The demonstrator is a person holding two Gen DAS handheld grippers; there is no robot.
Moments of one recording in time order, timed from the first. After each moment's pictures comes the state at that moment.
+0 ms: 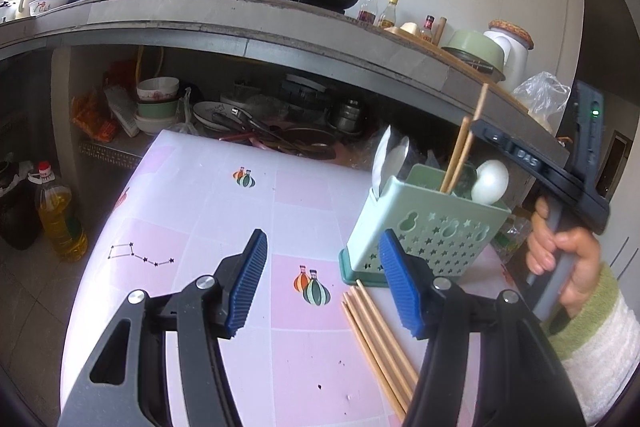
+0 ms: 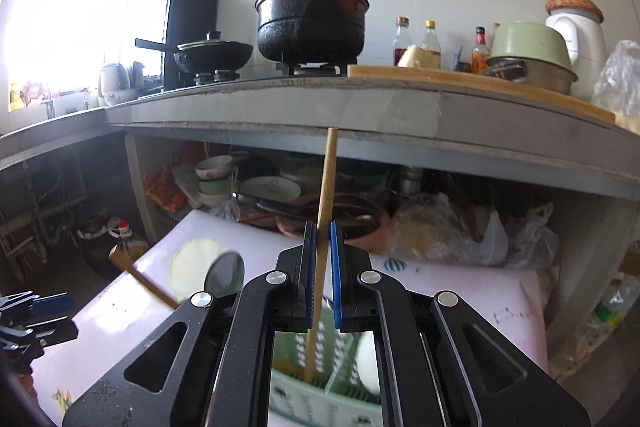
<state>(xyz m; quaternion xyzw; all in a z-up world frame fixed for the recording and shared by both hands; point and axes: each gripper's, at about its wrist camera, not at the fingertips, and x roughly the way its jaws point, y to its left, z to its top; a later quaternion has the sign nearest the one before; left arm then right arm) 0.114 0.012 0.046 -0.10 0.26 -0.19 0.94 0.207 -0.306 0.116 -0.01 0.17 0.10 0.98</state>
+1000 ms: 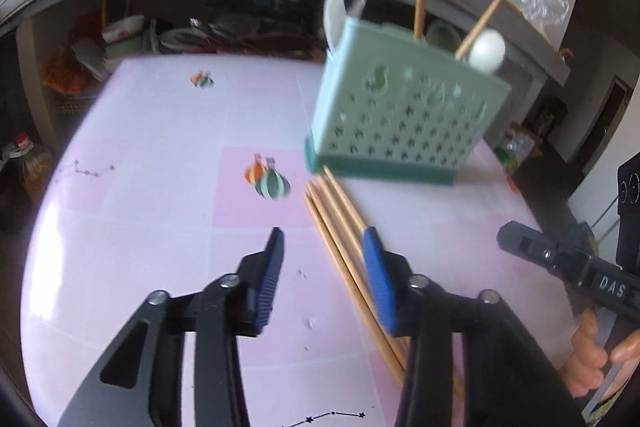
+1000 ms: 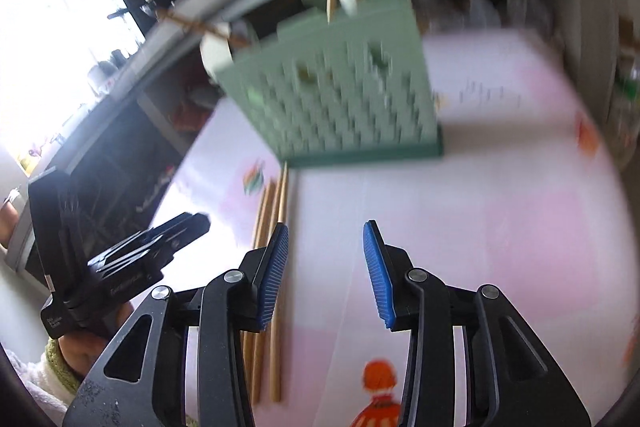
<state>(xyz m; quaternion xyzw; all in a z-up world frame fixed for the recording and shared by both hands) 0.106 -0.050 -0.019 -0.02 0.39 -0.22 0.89 0.107 -0.322 0.001 0.17 0.40 0.13 0.89</state>
